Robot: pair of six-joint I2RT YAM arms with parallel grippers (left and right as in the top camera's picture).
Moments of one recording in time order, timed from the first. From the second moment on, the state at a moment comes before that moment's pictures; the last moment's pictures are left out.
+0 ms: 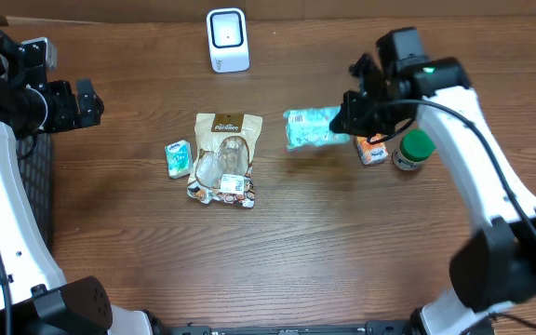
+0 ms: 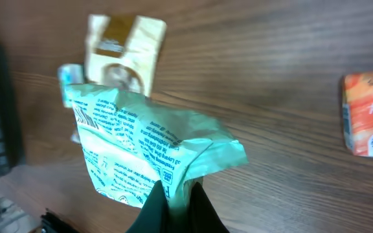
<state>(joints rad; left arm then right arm) 0.36 1.66 1.92 -1.38 0.25 0.13 0.20 1.78 1.64 -1.11 -0.46 0.23</state>
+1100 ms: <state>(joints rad) 0.36 1.66 1.92 -1.38 0.25 0.13 0.20 1.74 1.64 -1.14 -0.43 0.23</state>
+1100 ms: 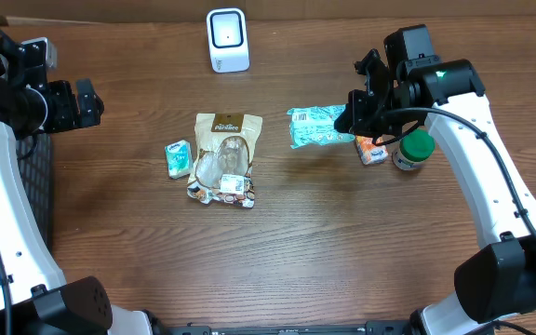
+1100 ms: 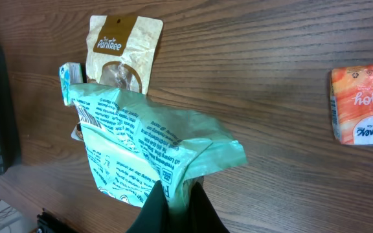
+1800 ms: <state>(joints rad) 0.36 1.66 1.92 -1.38 0.25 0.13 0.20 1.74 1.64 -1.15 -0.43 0.23</state>
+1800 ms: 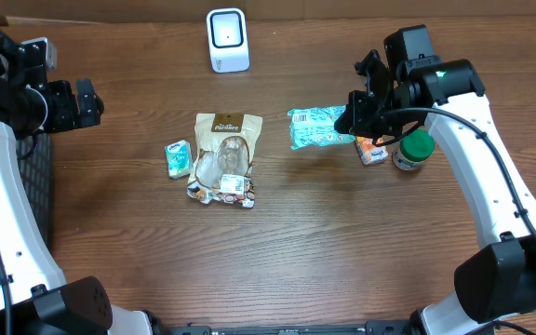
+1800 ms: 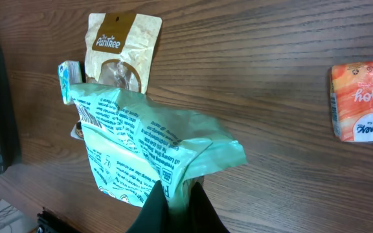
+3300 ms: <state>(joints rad) 0.36 1.66 1.92 -1.38 0.25 0.13 0.59 2.23 2.01 -0.01 0.55 -0.37</state>
